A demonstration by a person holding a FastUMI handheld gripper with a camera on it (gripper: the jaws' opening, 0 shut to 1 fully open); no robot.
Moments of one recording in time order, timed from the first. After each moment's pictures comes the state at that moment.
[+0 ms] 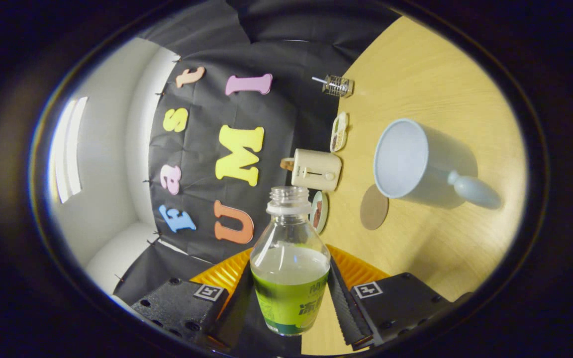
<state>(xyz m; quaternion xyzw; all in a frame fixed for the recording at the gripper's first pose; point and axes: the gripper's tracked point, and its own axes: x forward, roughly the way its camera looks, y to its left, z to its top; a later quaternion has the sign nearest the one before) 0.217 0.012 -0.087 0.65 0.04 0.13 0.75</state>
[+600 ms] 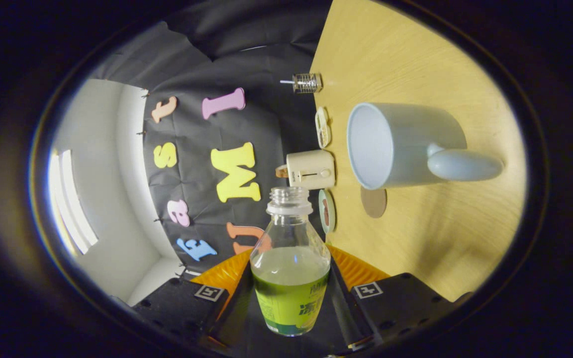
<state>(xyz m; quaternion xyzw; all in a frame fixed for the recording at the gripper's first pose) 0.219 0.008 -0.085 0.73 0.04 0.13 0.67</state>
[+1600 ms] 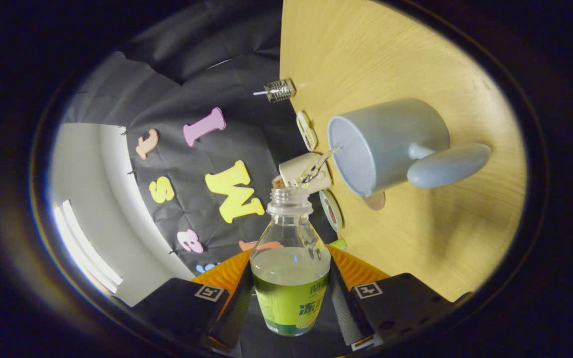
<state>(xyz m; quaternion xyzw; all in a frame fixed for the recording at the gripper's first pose) 0.229 -0.015 -0.078 0.80 0.05 0.13 0.58</state>
